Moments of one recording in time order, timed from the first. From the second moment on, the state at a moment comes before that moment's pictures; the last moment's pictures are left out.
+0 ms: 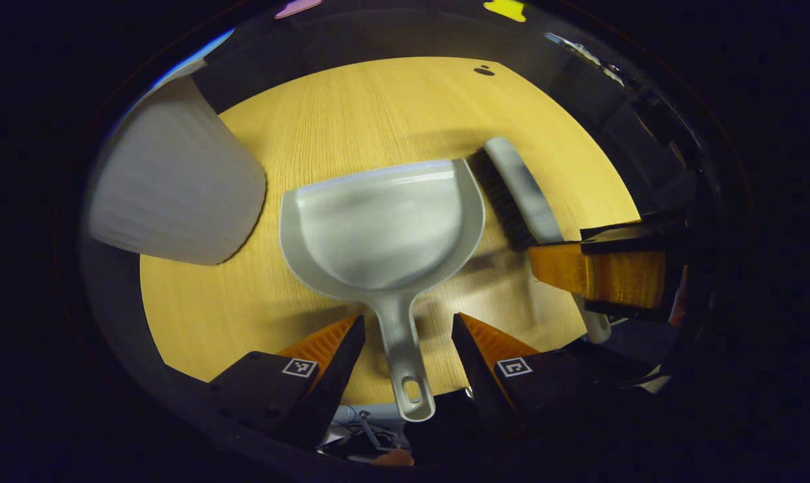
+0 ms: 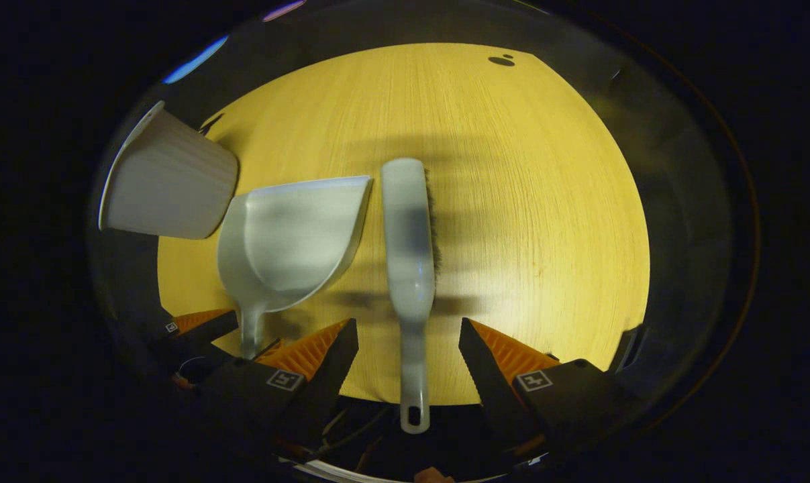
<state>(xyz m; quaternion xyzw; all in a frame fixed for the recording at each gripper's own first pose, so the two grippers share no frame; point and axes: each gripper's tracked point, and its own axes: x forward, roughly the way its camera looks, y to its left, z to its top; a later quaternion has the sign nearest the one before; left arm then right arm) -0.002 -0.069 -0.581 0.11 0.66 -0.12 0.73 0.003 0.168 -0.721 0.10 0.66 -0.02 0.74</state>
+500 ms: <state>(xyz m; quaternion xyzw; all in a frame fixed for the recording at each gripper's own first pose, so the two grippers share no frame) 0.009 -0.073 -0.455 0.14 0.44 -0.17 0.87 0.000 0.180 -0.585 0.05 0.48 0.01 0.88</state>
